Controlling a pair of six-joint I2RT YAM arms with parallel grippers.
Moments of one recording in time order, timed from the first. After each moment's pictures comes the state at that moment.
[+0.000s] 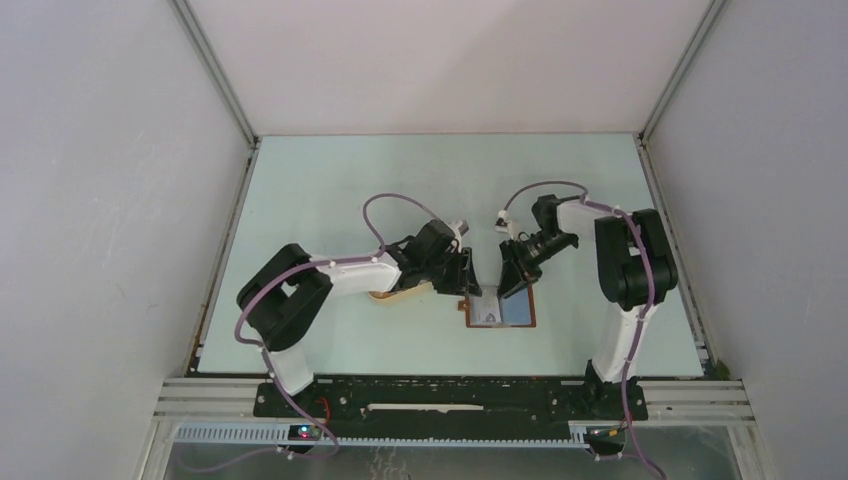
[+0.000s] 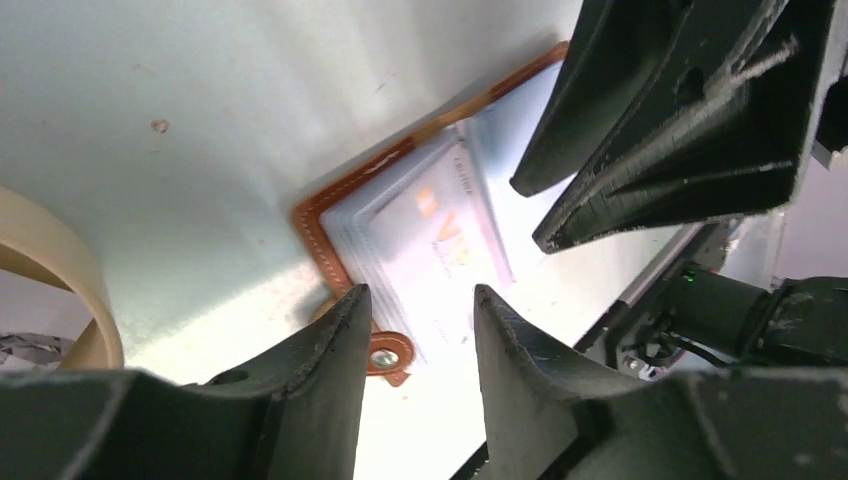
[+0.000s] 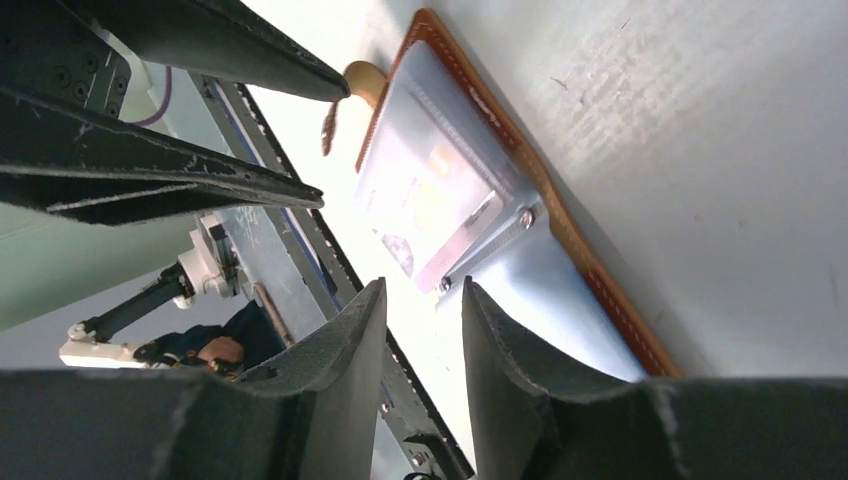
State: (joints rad) left arm -0.83 1.78 0.98 -0.02 0.29 -0.73; right arm 0.22 1.96 1.17 -0.94 -0.89 -0.34
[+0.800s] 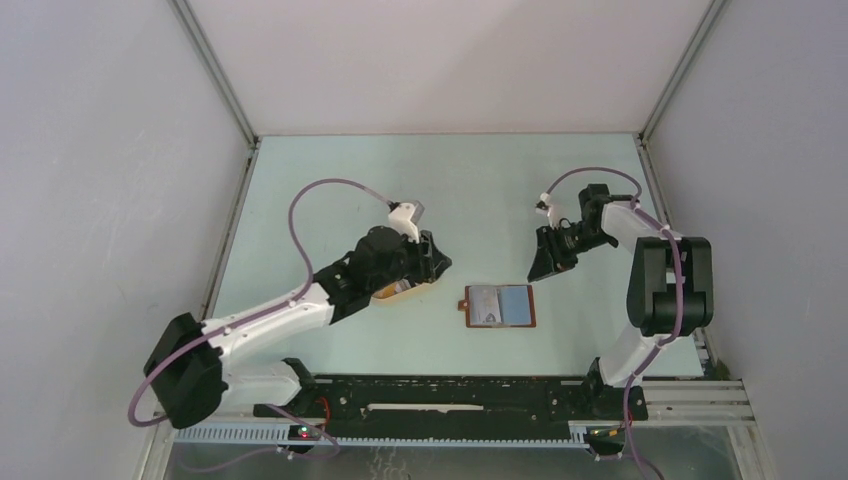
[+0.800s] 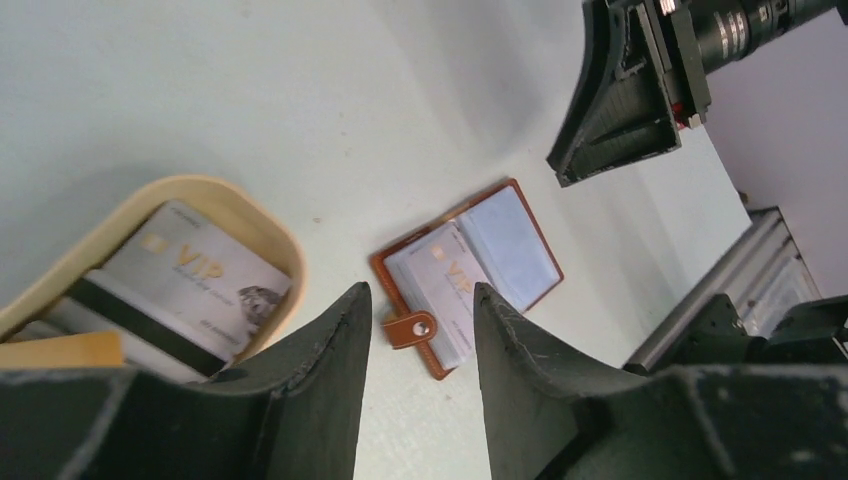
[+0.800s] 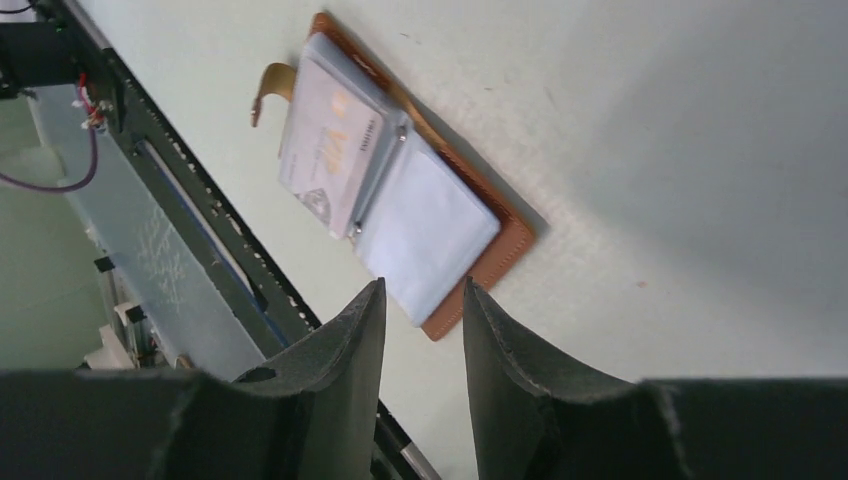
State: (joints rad) left arm -0.83 1.24 0.76 0.06 0.00 -0.55; right arm 0.00 1.73 1.11 -0.92 -0.81 -0.43
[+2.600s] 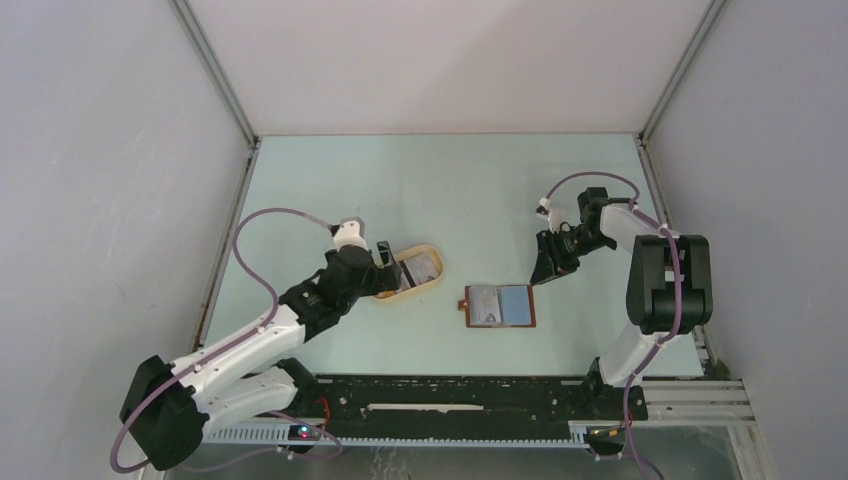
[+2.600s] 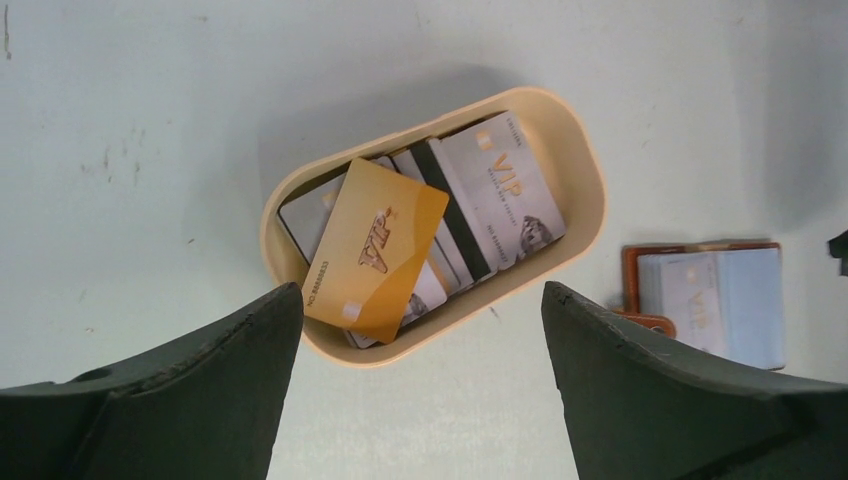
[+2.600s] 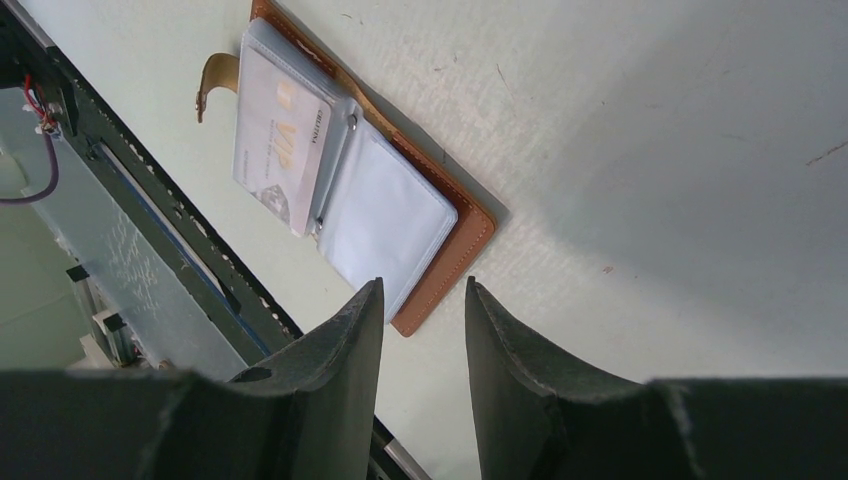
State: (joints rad) left arm -0.70 0.96 0.56 -0.22 -0.36 -0.66; right arm -0.01 1.74 1.08 -0.88 -0.72 -0.41
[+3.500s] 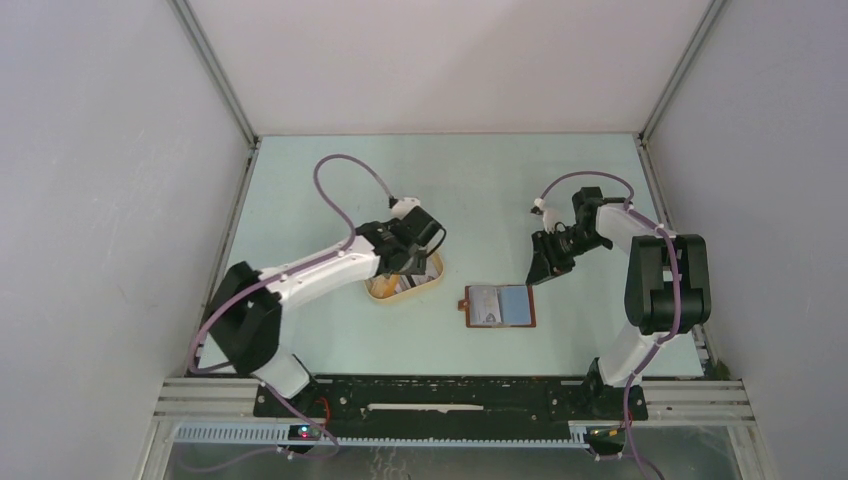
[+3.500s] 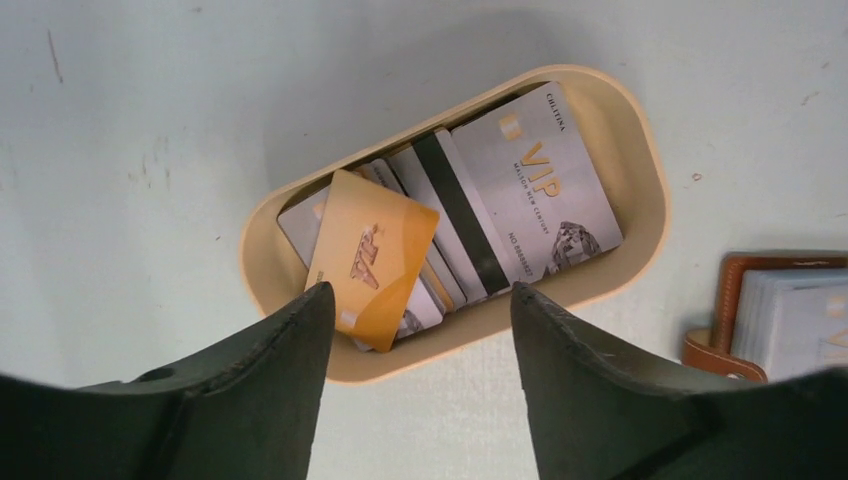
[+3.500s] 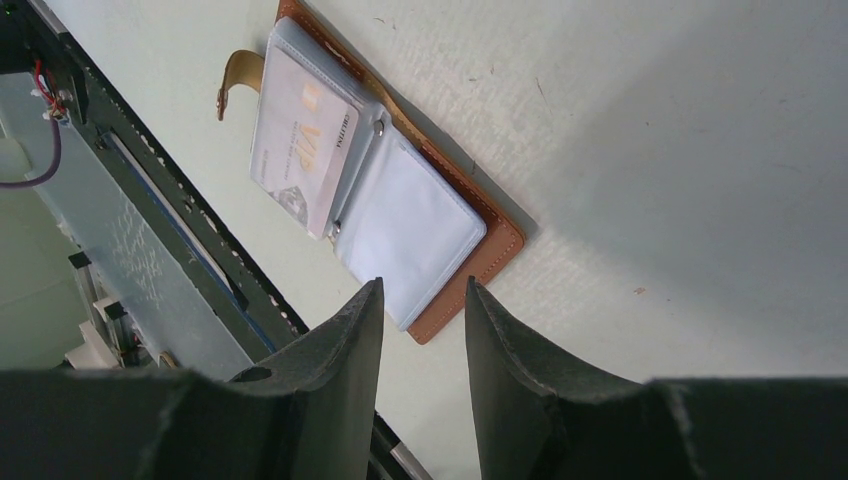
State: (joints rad) left arm -0.79 1.52 1.11 -0.69 -0.48 -0.65; right arm 0.02 1.74 1.08 -0.88 -0.74 -0.41
